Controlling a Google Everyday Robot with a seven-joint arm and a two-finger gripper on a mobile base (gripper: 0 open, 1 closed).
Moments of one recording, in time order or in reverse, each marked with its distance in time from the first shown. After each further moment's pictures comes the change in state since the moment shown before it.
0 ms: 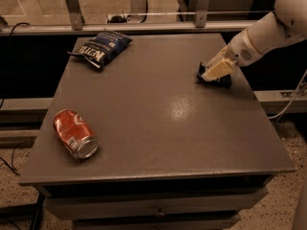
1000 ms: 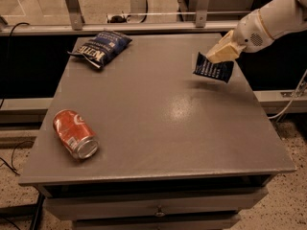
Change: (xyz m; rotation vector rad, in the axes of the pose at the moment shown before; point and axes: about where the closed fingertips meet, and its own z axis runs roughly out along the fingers) arm -0.041 0.016 -0.045 0.021 -0.081 -0.086
